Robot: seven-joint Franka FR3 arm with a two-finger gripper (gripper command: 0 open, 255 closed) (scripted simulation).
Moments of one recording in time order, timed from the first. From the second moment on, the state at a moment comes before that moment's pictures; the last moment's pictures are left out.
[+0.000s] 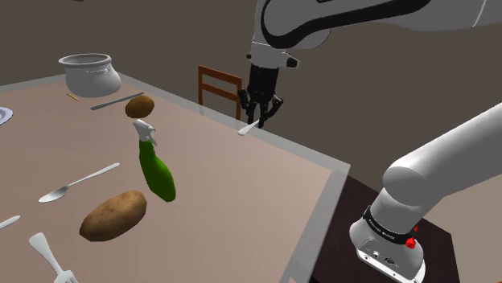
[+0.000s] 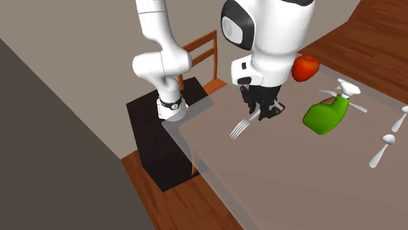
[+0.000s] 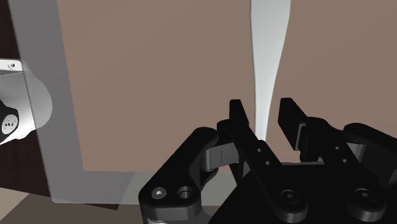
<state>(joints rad) -0.24 -0.39 0.52 -2.23 0.35 1.87 1.43</state>
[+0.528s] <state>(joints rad) -0.23 -0.12 0.69 -2.00 0.23 1.93 1.67</state>
